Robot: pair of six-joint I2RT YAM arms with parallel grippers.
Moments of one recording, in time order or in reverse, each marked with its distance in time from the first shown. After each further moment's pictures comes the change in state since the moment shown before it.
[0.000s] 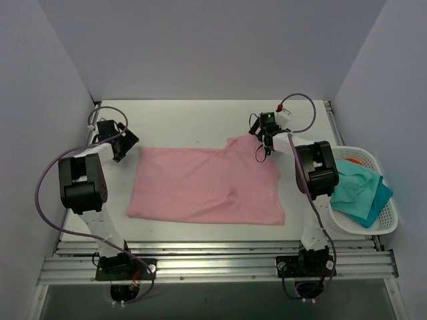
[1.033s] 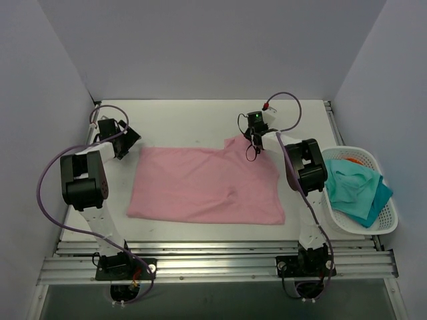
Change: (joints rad) left arm 0.000 0.053 0.020 0.066 0.055 -0.027; right arm 0.067 0.126 0.130 0.035 -0.063 0.010
